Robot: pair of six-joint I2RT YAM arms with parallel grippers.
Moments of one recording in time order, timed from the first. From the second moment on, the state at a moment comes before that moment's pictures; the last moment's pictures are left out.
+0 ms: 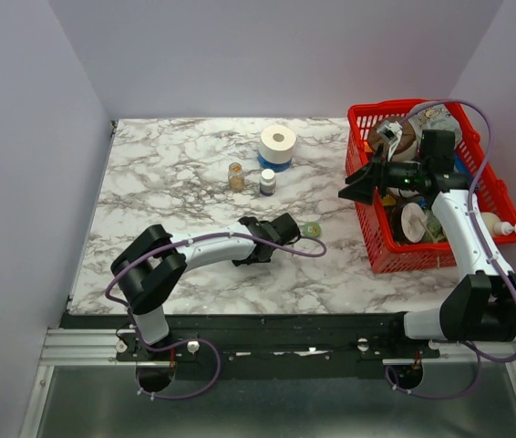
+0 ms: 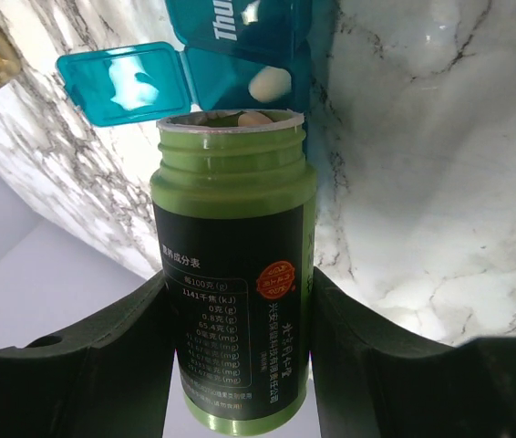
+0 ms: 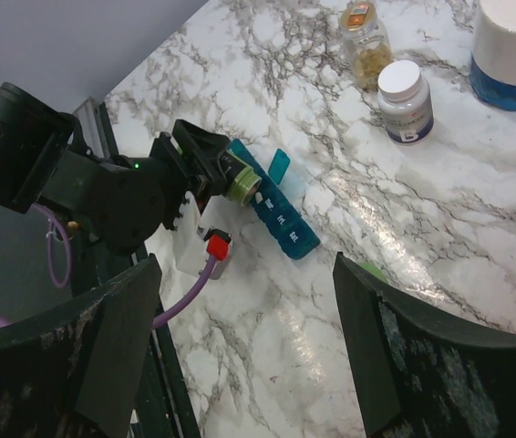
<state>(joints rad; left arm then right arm) -0.97 1.74 1.13 -0.77 -0.53 0.59 -0.04 1.36 1.20 -0.53 -1.20 -0.20</state>
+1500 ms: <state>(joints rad) -0.96 1.60 1.01 -0.67 -0.57 0.59 -0.05 1.36 1.20 -0.53 -1.20 -0.21</state>
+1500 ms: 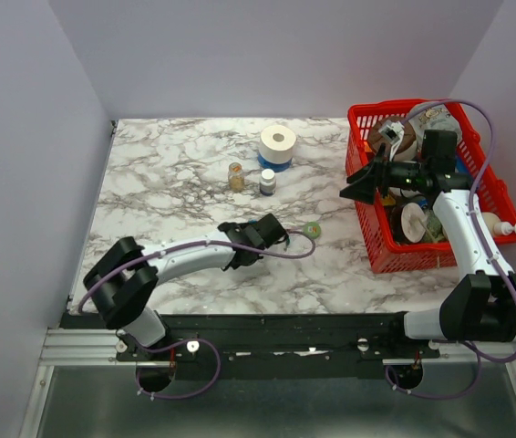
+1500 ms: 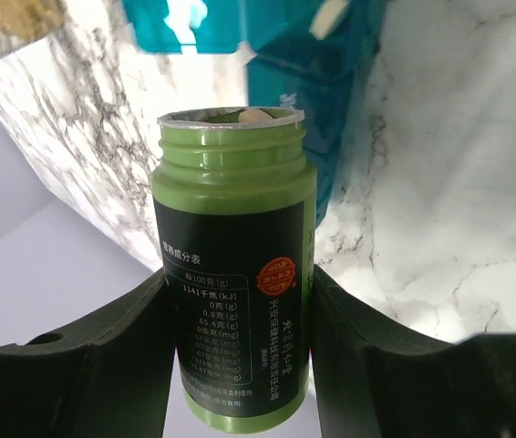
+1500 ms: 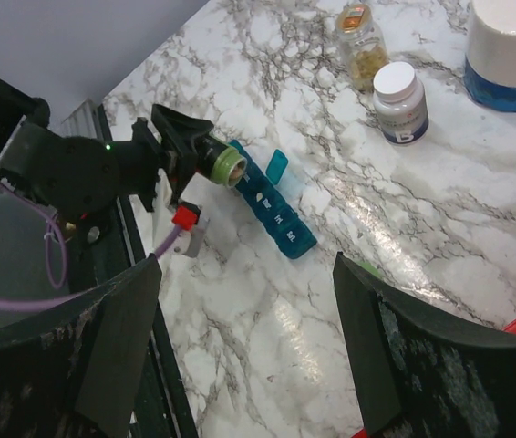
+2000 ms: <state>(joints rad) -0.60 0.74 0.53 -0.08 0.08 0.20 -0.05 1.37 1.20 -0.53 -1.21 -0.21</state>
